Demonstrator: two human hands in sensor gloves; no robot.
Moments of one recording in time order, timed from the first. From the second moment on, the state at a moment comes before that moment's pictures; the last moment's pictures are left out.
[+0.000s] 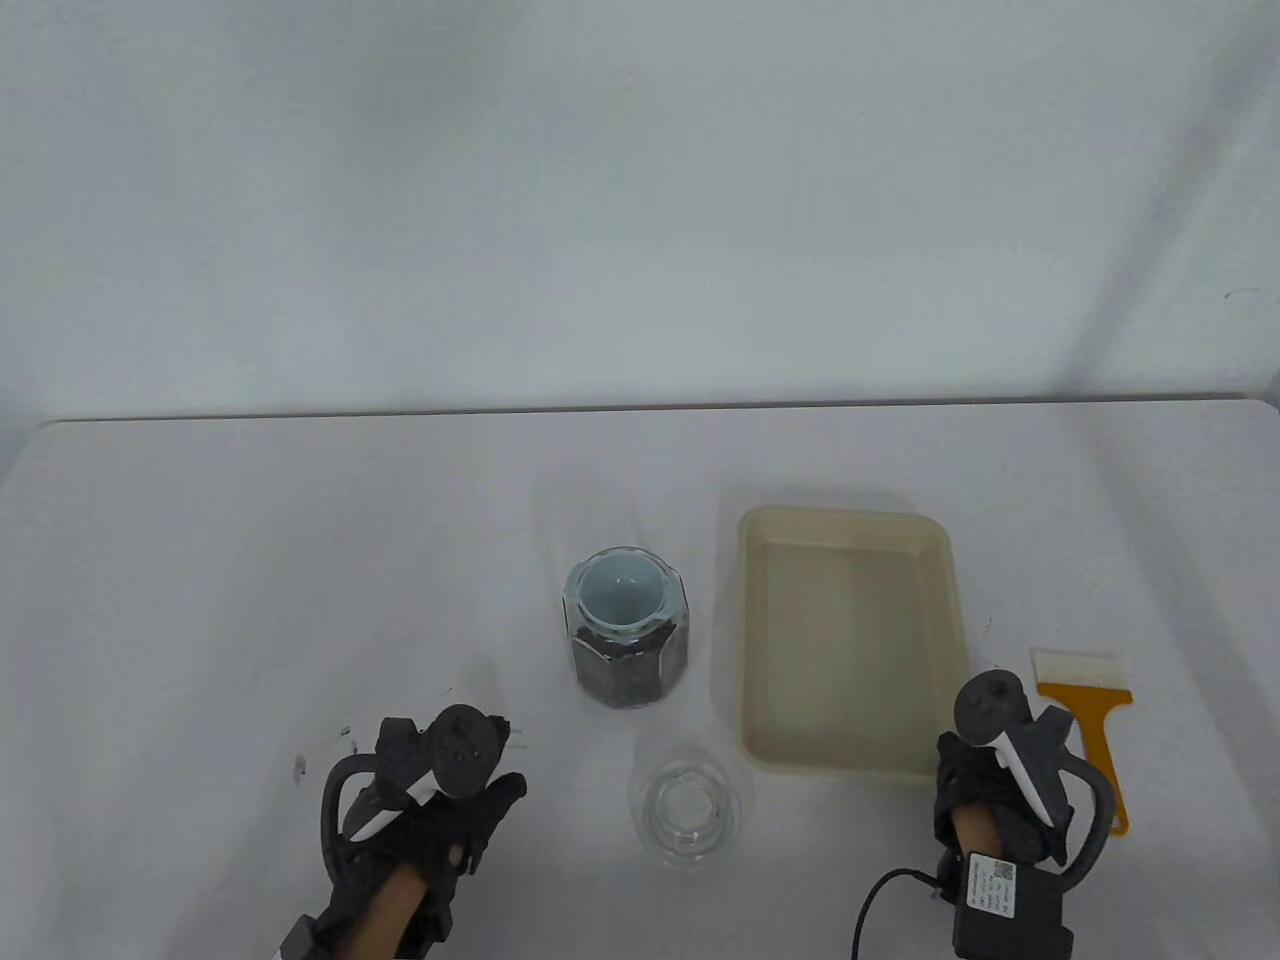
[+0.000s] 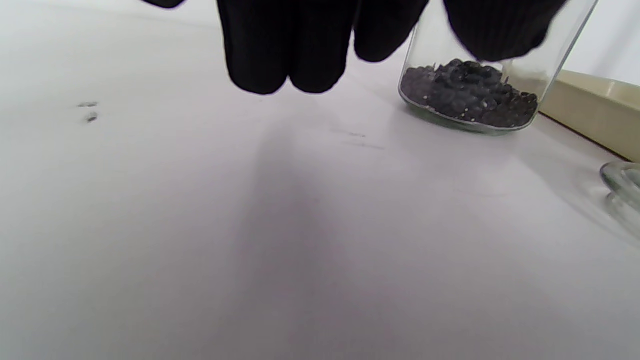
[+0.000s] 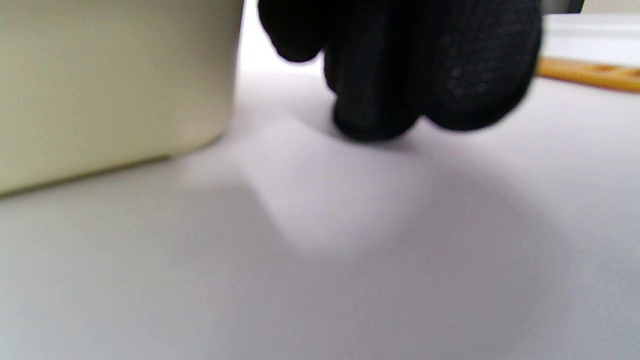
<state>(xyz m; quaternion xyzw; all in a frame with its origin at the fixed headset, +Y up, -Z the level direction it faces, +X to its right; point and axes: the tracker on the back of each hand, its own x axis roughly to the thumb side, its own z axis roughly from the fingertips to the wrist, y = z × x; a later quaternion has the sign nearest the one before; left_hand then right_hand) -0.216 -0.722 -0.298 -0.17 -0.06 0.05 0.98 0.278 -0.759 -0.315 -0.26 0.07 0.96 0.10</state>
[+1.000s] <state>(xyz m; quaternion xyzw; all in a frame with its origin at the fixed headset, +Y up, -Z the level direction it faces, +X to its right) -0.217 -0.723 -0.299 -0.17 -0.05 0.06 0.98 0.049 -0.642 -0.355 0.18 0.00 0.98 0.06</state>
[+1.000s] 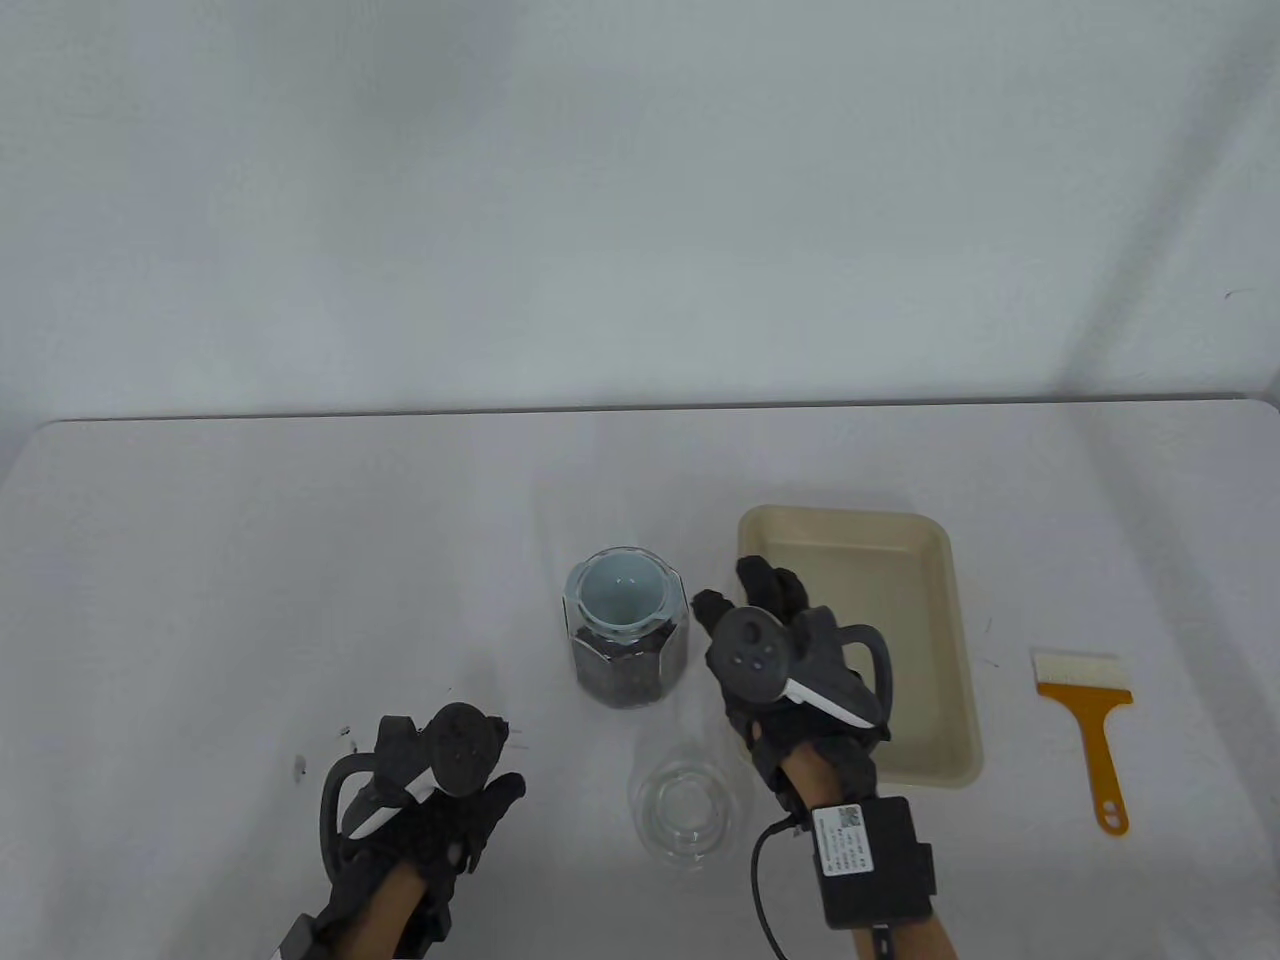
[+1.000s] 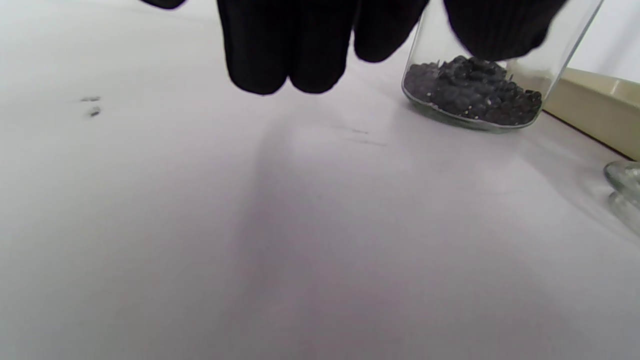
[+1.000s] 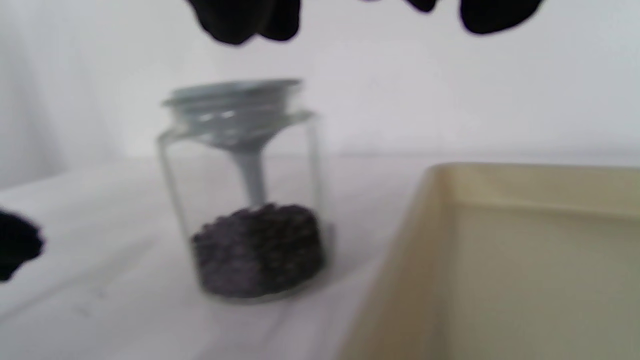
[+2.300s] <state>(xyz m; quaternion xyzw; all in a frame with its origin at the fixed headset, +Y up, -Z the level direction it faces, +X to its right) -0.211 -0.720 -0.299 -0.16 -0.08 0.06 0.98 0.058 -0.614 -0.368 0.14 -0.15 0.97 0.13</state>
